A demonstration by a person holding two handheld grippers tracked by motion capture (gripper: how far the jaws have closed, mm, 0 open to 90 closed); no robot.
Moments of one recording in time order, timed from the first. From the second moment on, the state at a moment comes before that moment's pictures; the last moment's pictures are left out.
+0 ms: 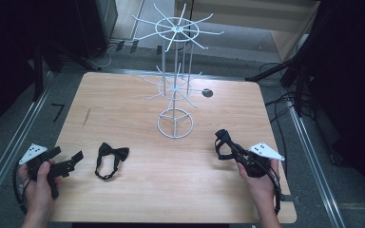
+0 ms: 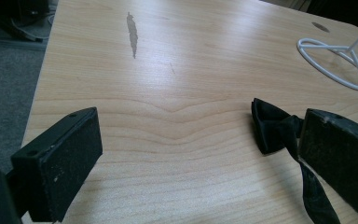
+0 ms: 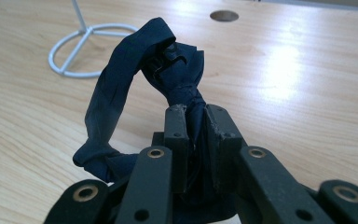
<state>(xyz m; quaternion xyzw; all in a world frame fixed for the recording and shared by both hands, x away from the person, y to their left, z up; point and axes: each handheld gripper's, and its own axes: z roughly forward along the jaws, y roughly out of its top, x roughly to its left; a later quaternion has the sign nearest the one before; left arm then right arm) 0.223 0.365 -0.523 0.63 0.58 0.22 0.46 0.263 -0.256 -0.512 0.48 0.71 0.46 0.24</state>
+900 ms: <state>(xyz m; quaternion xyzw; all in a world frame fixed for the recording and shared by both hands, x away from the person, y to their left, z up) 0.224 0.365 -0.523 0.63 0.58 0.23 0.46 0.256 -0.231 -0.478 0.46 0.67 0.52 0.27</state>
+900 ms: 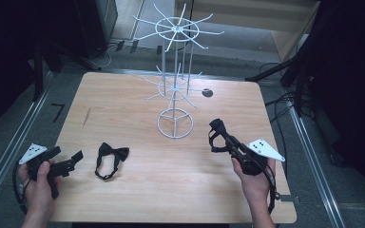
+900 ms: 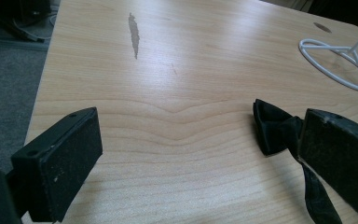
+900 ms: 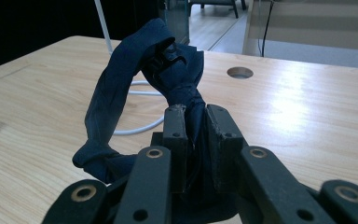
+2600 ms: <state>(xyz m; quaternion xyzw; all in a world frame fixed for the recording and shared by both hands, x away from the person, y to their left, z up) 0.224 0.365 -0.523 0.63 0.58 0.22 0.46 0.250 -0.200 -0.439 0.43 0.63 0.59 0.27</state>
